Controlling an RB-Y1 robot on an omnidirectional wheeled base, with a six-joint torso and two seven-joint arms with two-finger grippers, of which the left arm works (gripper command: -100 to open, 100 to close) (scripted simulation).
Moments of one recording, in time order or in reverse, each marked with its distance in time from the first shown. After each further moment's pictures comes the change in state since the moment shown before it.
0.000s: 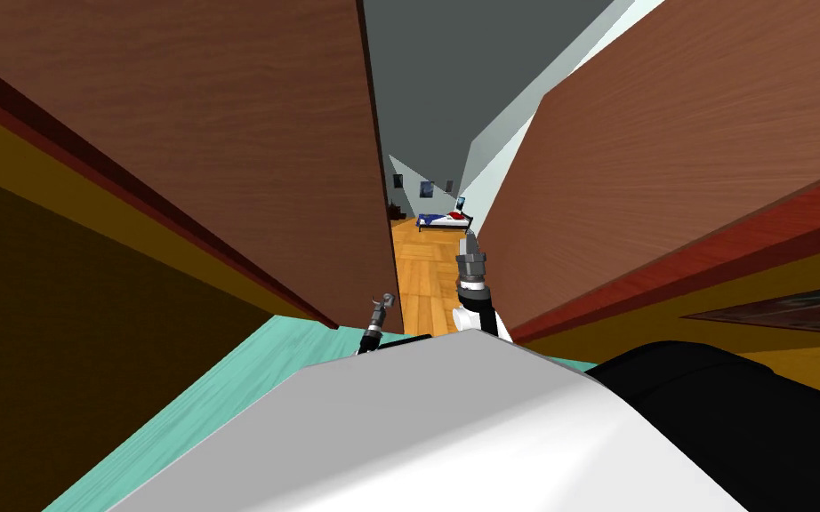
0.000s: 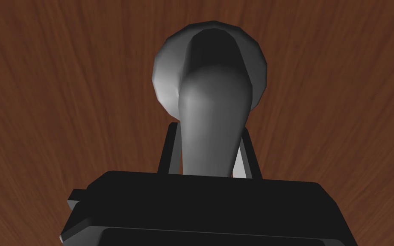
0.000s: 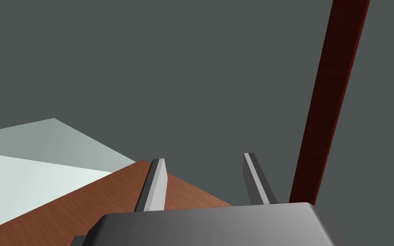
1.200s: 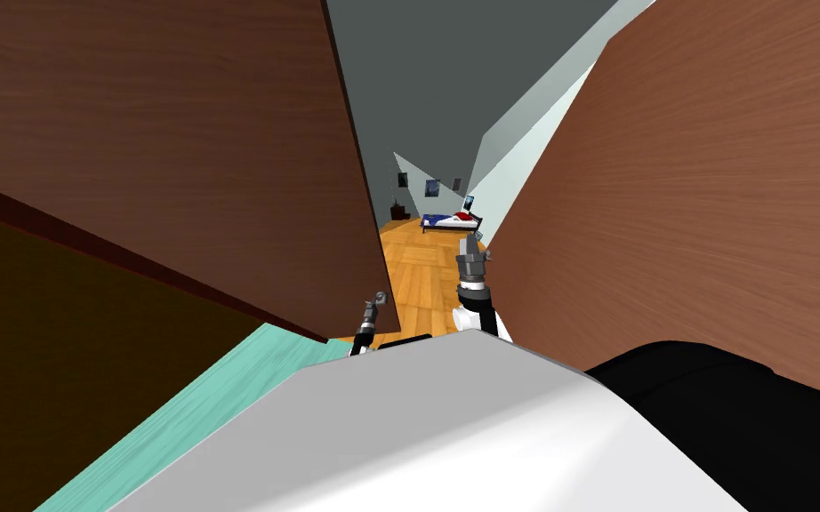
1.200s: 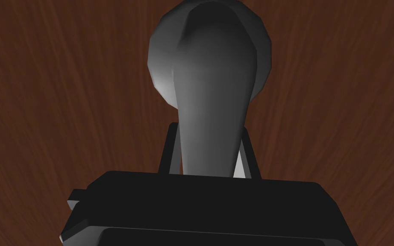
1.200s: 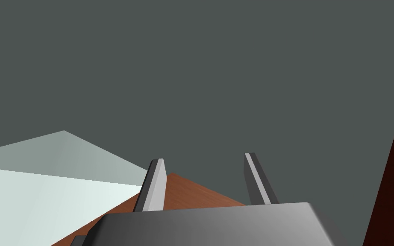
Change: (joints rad) arm -0.045 -0.004 0.120 0.055 0.043 -0.014 -0.034
